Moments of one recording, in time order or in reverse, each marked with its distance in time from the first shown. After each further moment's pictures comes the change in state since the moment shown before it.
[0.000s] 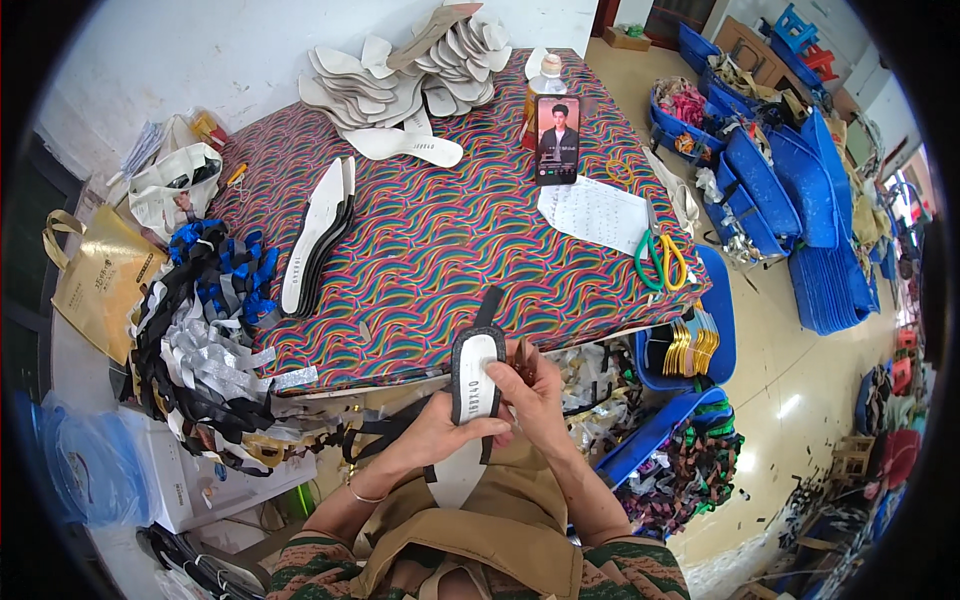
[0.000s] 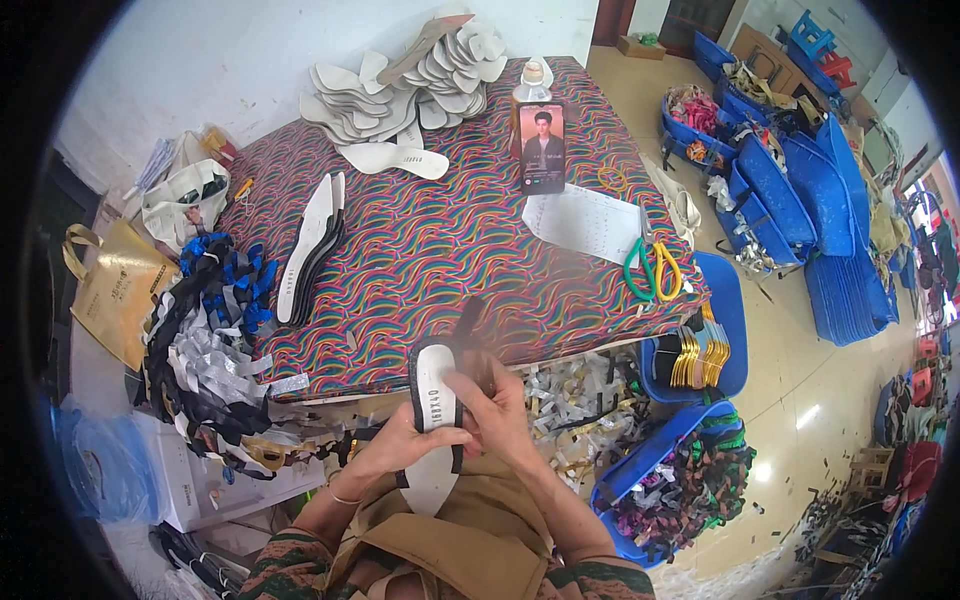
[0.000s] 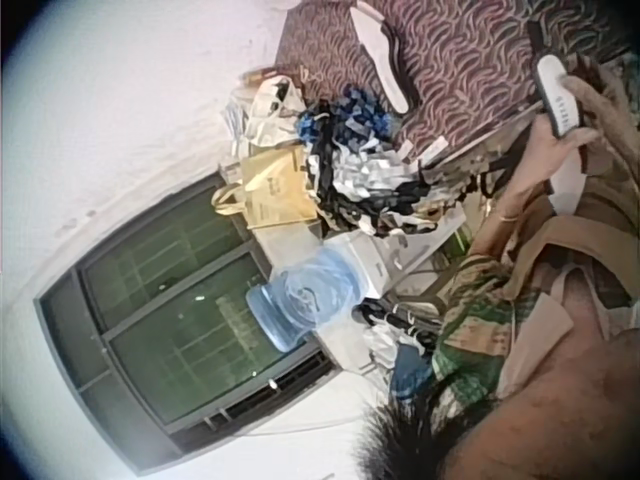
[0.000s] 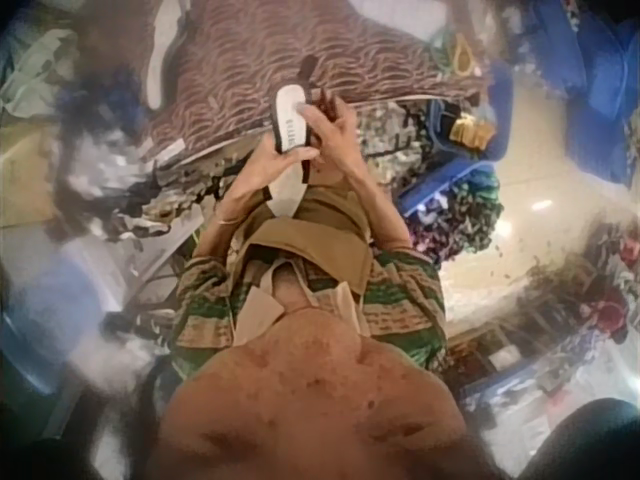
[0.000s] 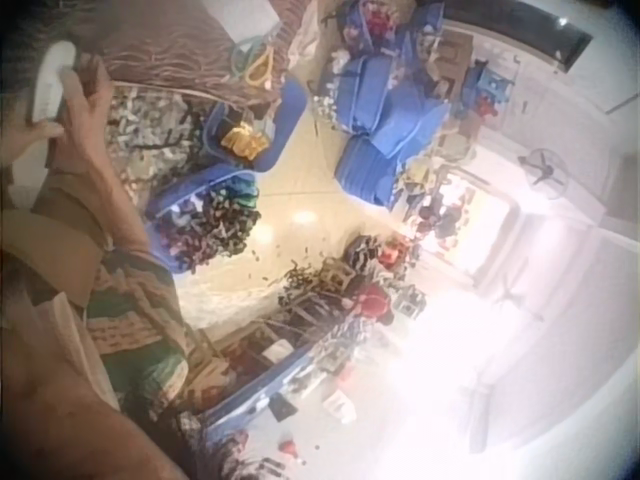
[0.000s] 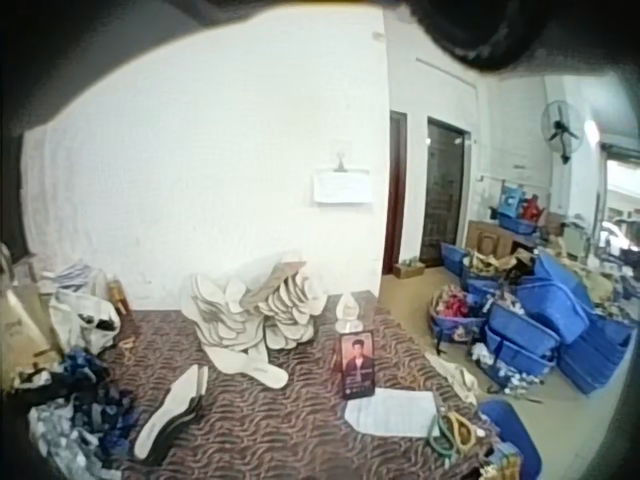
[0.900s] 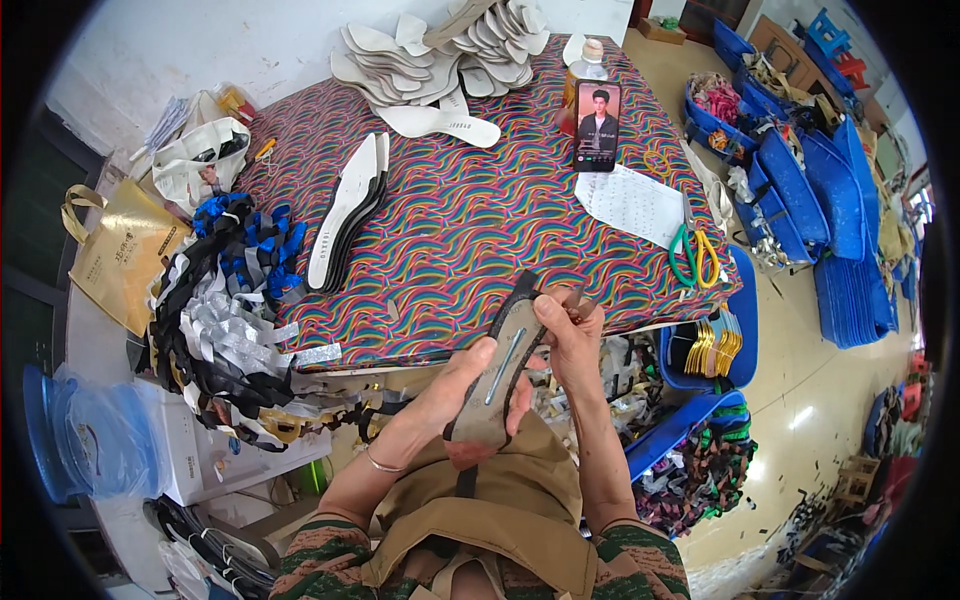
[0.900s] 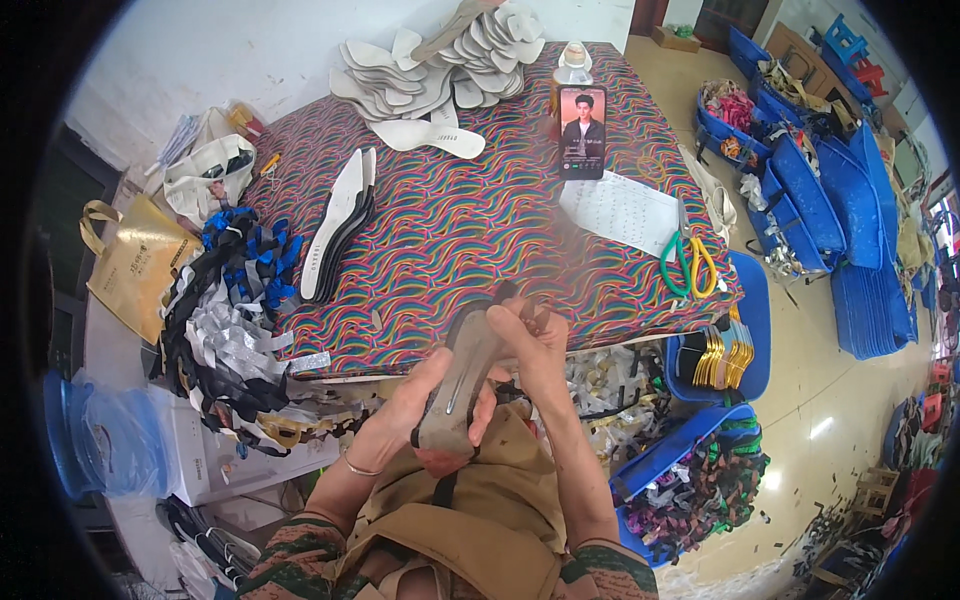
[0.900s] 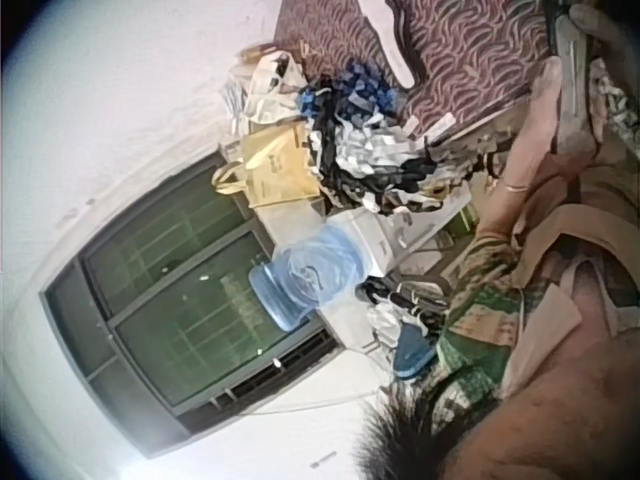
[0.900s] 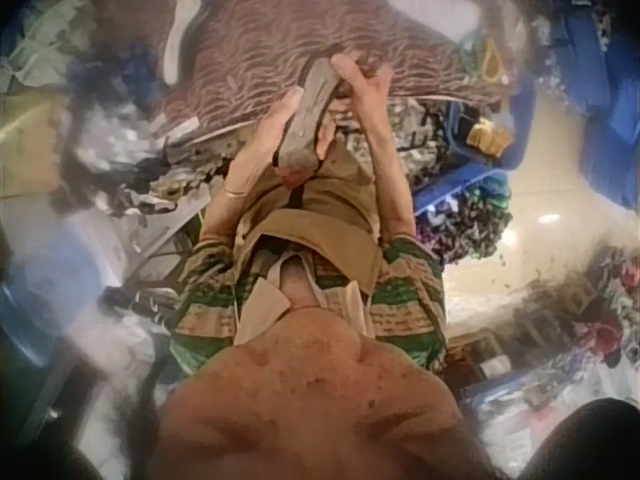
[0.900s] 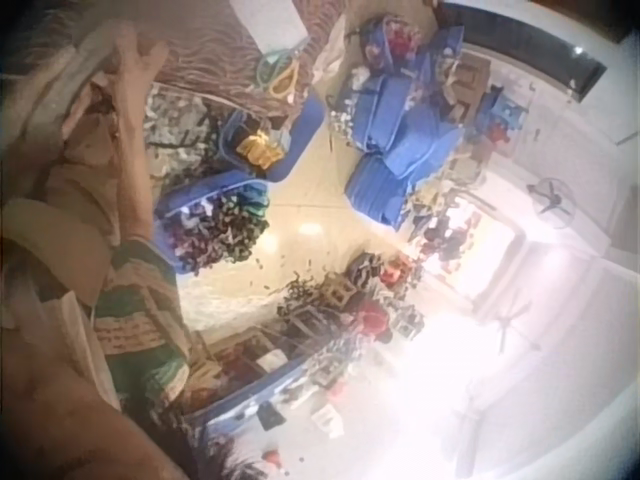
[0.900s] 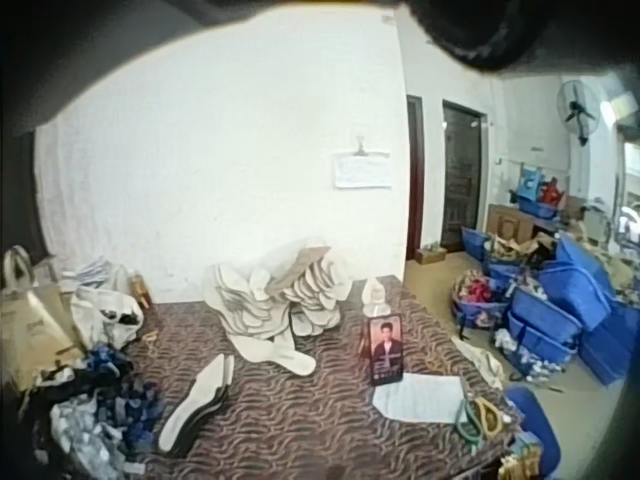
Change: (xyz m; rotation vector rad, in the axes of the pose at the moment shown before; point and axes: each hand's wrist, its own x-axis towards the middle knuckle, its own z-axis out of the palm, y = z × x) left_hand 0.018 0.004 -0.023 -0.483 -0.311 0.027; right_hand 0.050 -0.004 -0.006 0.195 -0.006 -0.156
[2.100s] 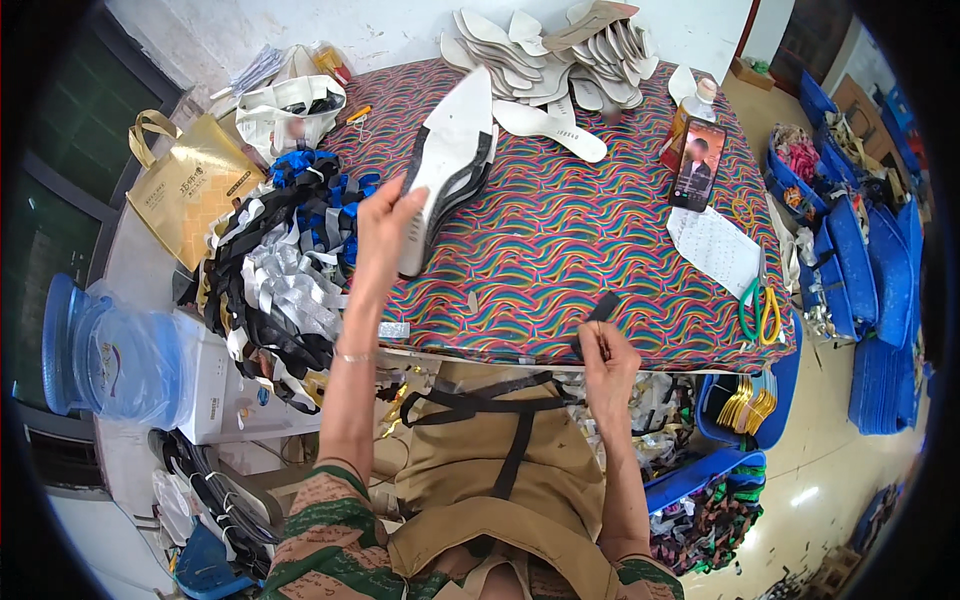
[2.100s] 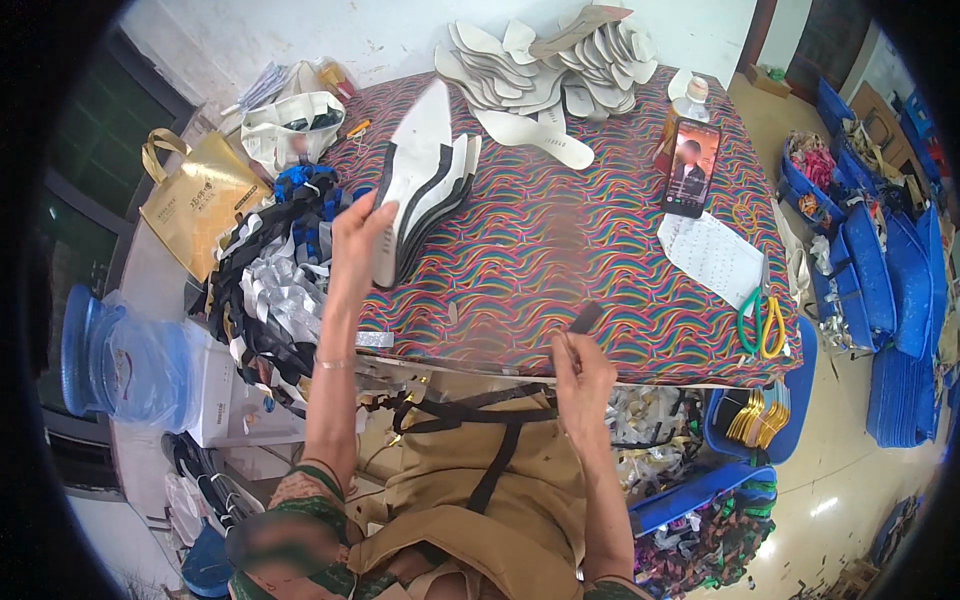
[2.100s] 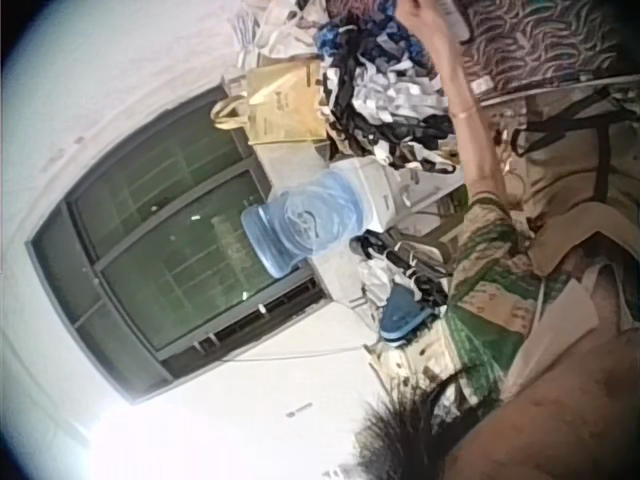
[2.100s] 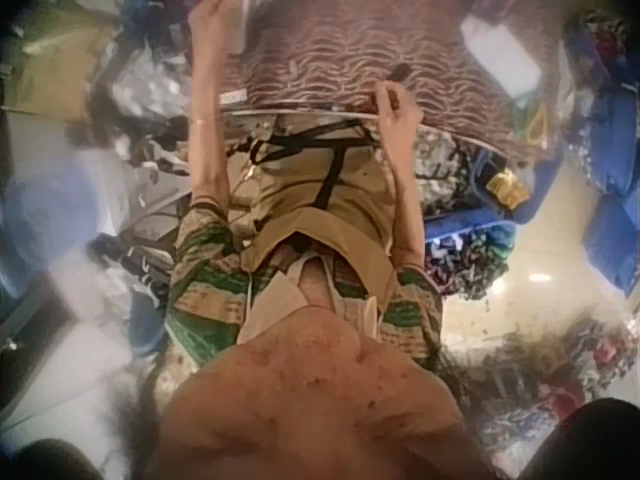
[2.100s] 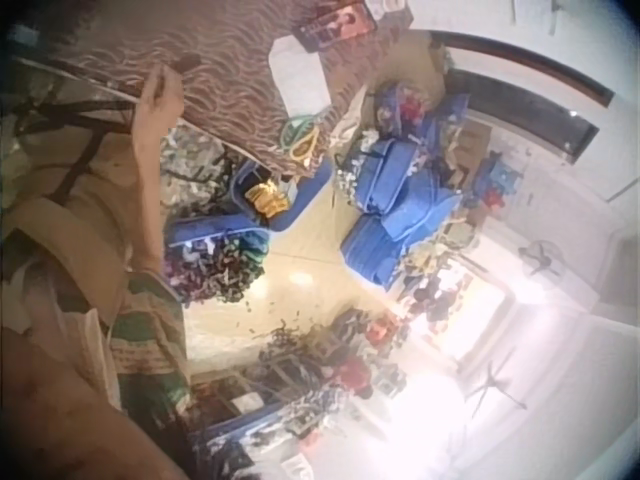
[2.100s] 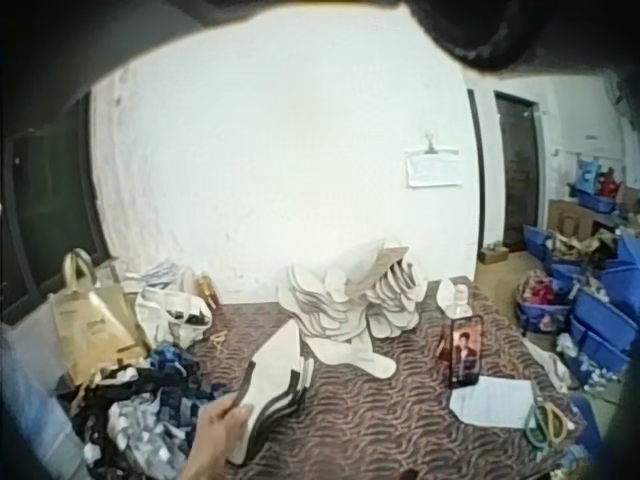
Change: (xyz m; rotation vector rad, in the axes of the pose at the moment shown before) left_hand -0.045 0.150 -0.102 0.754 1.030 0.649; right_hand -0.006 0.054 -0.002 -0.856 0.039 -0.175
